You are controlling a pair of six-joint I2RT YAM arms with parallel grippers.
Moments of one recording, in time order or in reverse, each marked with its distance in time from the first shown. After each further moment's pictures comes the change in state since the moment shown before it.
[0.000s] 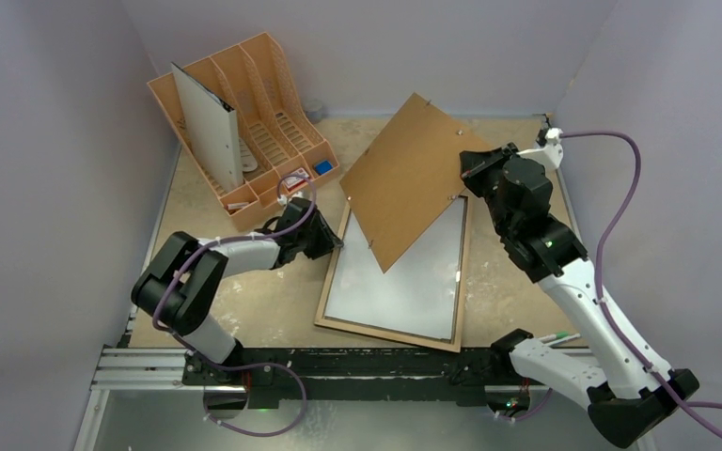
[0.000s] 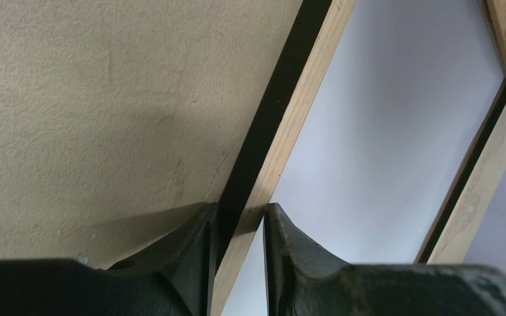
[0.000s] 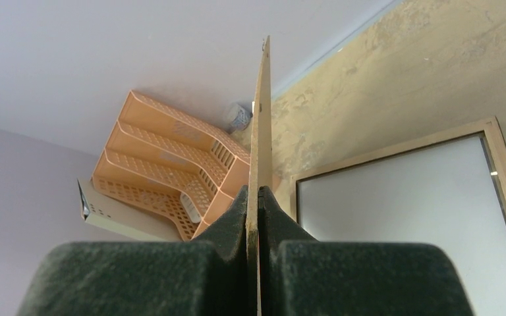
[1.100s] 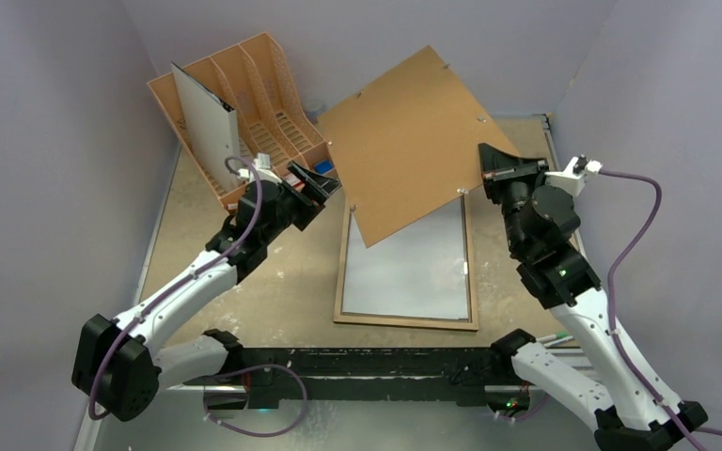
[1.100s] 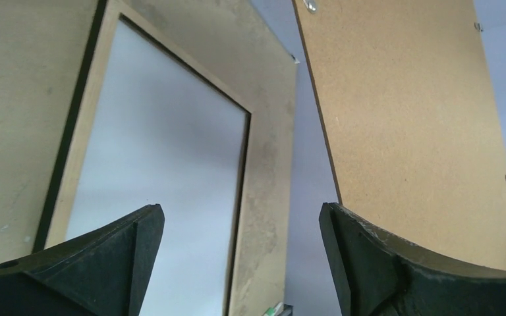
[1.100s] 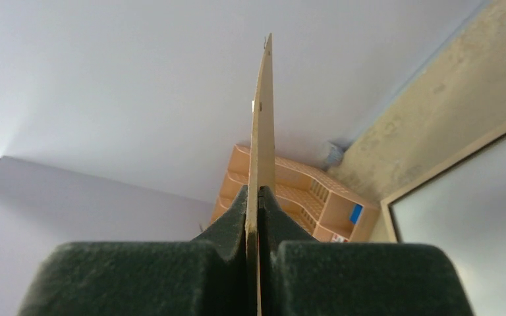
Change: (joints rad) left arm 0.002 -0.487 0.059 -0.047 -0.079 -0.201; right arm -0.002 -0.164 -0.132 0.179 0.051 0.246
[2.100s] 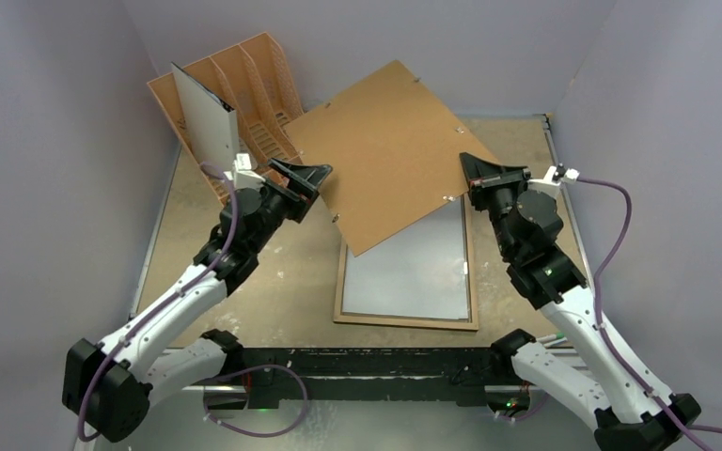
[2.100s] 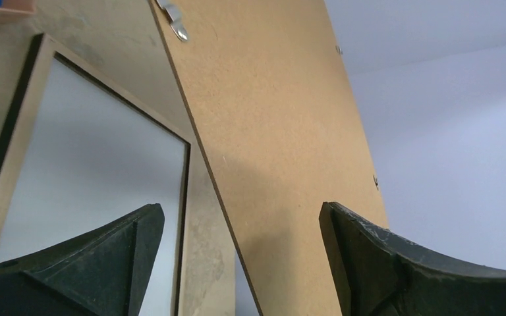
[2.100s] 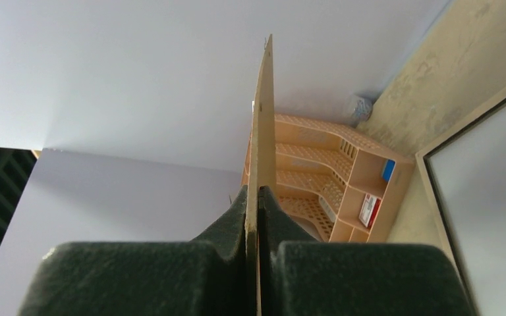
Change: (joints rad) left arm 0.002 -0.163 -0.040 0.103 -0.093 -0.082; right arm -0.003 -0.001 -0.103 0.077 -0.101 0.191
